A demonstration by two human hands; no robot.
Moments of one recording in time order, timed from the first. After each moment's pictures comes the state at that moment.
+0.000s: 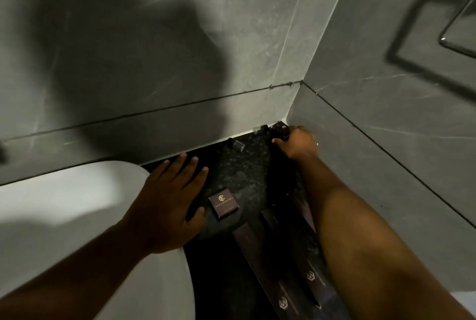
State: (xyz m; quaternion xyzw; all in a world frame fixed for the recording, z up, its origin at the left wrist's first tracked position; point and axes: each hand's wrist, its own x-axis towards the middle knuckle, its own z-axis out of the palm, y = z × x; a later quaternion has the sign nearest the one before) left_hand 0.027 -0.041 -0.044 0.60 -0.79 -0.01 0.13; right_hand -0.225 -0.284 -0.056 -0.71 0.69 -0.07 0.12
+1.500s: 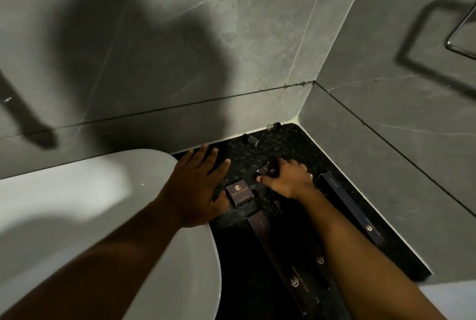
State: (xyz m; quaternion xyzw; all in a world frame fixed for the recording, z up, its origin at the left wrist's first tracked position) left_hand 0.024 -0.041 -0.041 0.62 -0.78 -0.01 0.12; right_hand -0.196 -0.170 -0.062 -0.73 0.64 0.06 0.21
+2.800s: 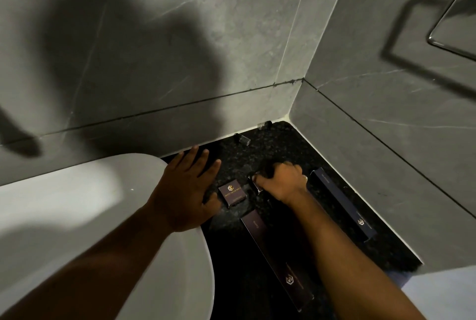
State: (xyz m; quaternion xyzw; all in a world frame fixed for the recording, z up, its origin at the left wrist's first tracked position) left_hand 0.024 -0.041 -0.042 0.62 -0.78 -0.01 0.12; right_hand -0.201 -0.155 -0.064 -0.72 0.67 0.00 0.18
